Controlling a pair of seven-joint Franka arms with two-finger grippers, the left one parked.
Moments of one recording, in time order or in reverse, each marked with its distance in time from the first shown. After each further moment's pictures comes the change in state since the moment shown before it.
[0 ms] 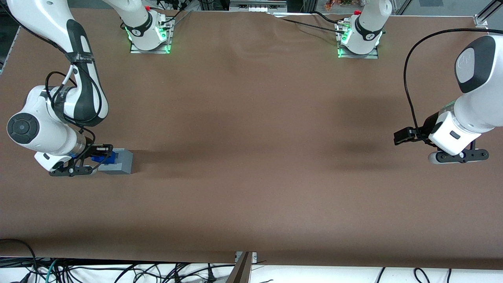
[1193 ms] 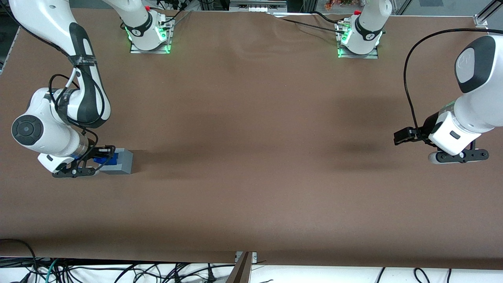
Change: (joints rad) arm 0.001 0.010 0.003 0.000 0.005 0.017 -0.009
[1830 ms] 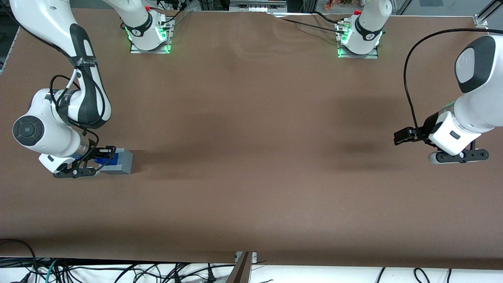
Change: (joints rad) arm 0.000 0.006 0.000 0.000 0.007 0.004 -0.001
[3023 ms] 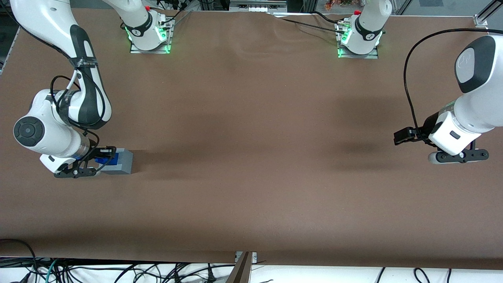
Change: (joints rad) arm -0.001 0.008 0.000 -0.002 0.010 0.001 0.000
